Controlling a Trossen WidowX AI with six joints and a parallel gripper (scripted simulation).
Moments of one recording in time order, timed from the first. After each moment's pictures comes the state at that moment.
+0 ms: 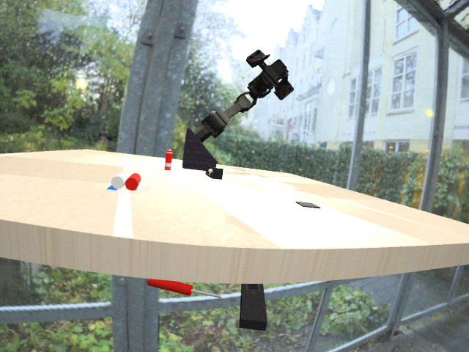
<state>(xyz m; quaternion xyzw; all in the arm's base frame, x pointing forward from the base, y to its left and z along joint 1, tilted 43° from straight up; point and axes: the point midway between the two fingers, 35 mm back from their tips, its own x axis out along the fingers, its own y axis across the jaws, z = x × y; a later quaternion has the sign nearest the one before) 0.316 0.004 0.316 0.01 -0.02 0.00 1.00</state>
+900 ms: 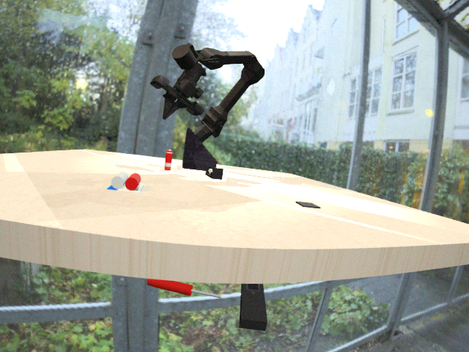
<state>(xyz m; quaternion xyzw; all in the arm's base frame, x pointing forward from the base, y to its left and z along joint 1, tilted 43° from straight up) 0.289 -0.103 -0.021 -0.05 0.60 0.28 0.75</state>
